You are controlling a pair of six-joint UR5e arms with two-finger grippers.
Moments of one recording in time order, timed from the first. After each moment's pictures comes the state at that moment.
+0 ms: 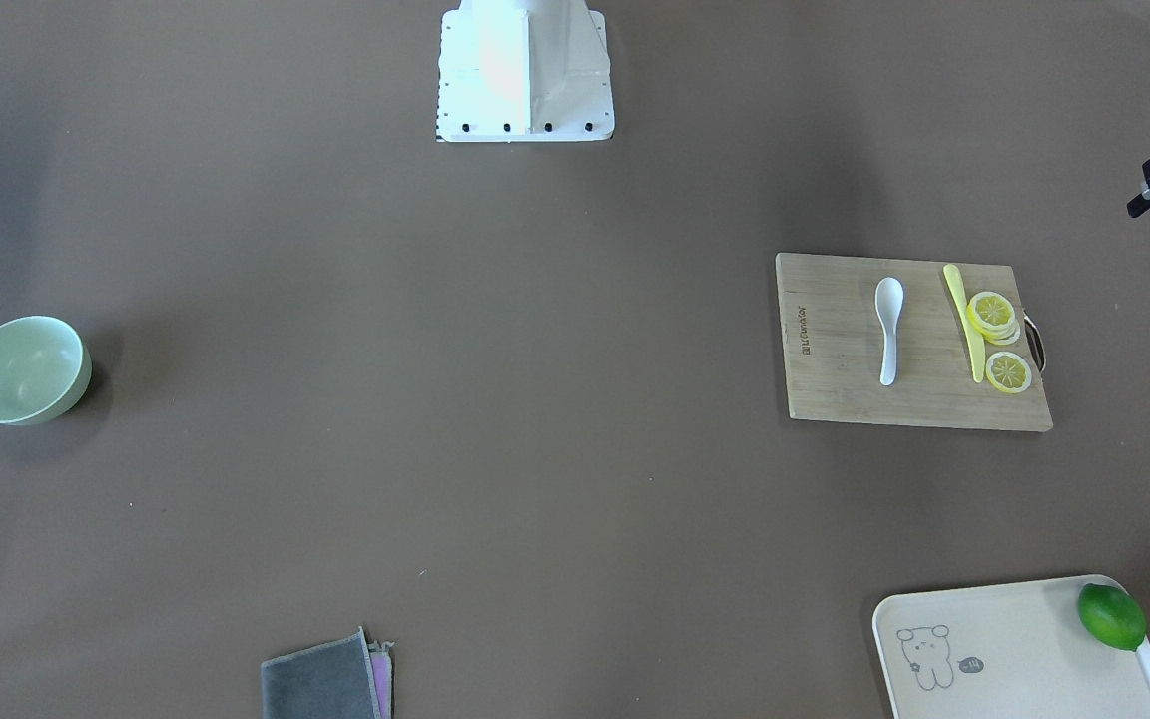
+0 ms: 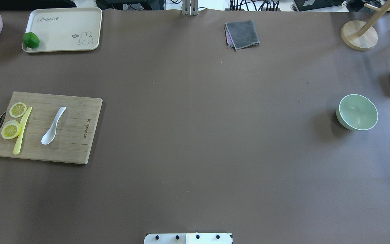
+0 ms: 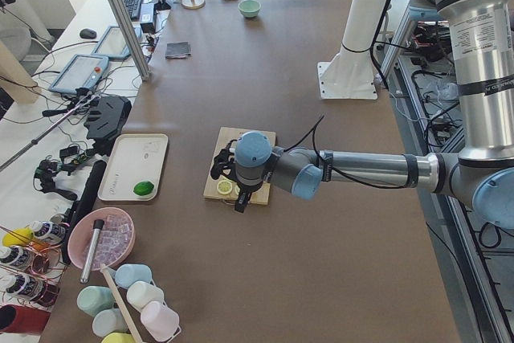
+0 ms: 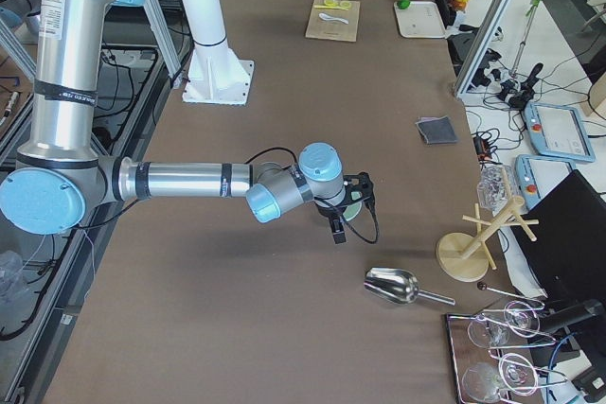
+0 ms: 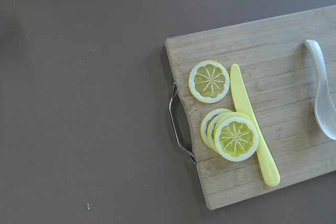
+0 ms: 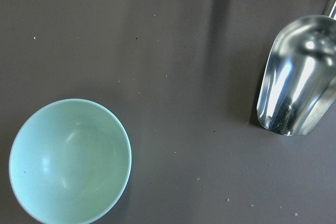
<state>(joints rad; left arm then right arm) -1.41 -1.34 -1.80 -1.96 -2.46 -0.07 1.36 -1.73 1.72 -1.06 2.32 0.31</state>
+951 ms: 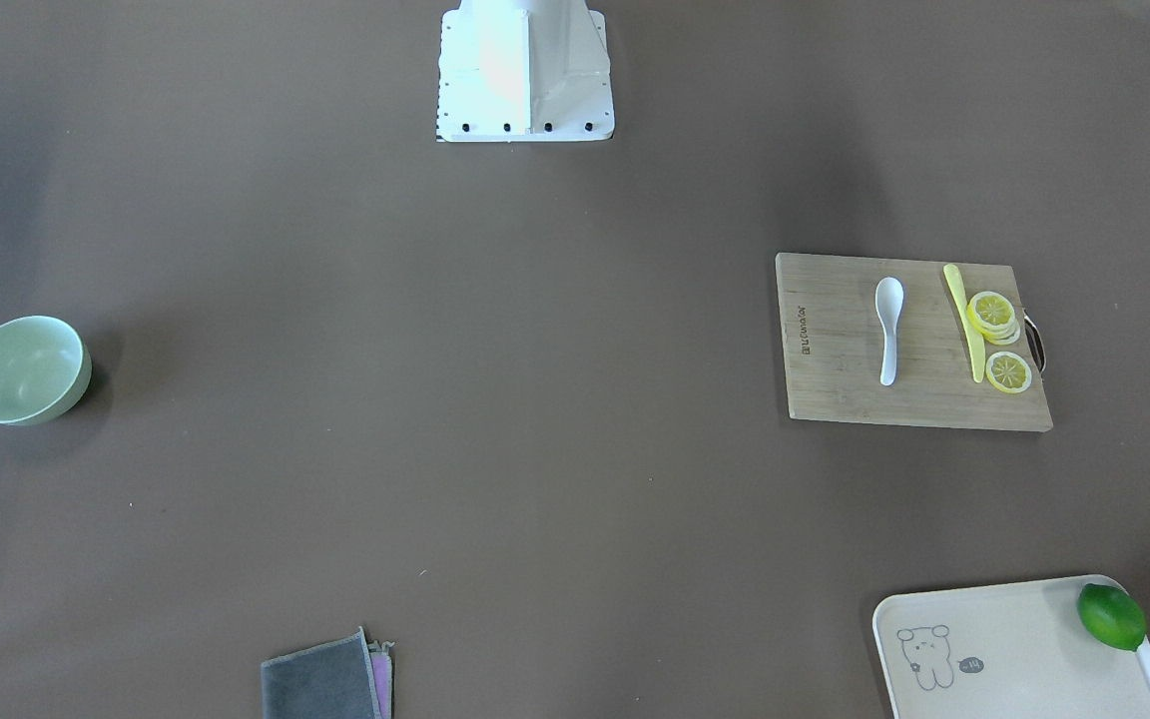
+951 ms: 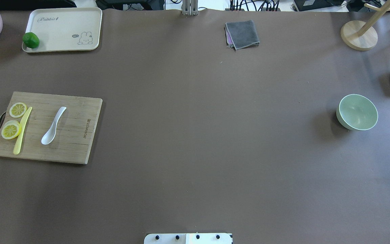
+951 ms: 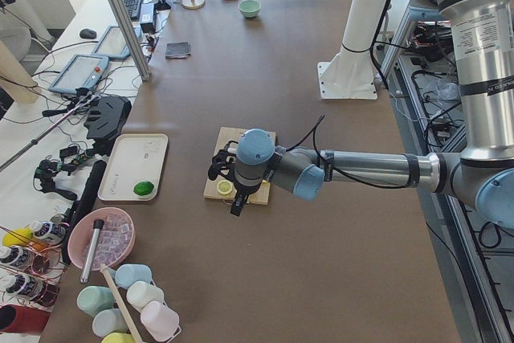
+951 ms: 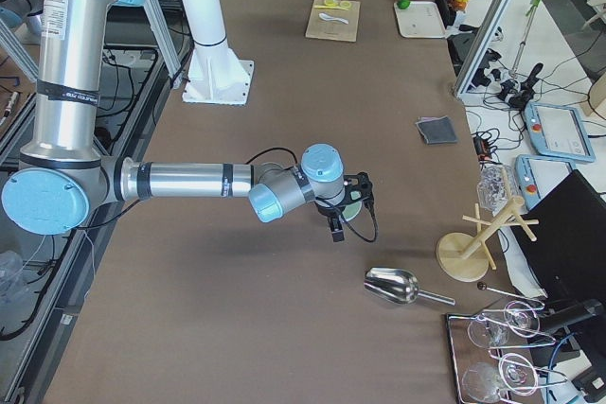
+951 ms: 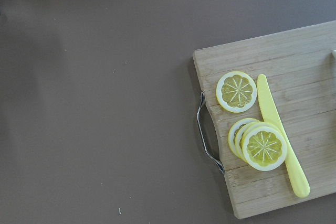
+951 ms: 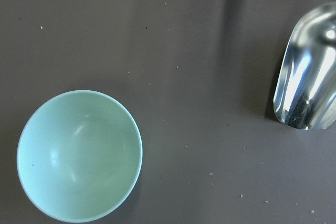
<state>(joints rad) -1.42 -1.34 -1.81 -1.98 -2.39 -0.08 1.34 -1.73 1.71 -1.06 2.33 0.31</state>
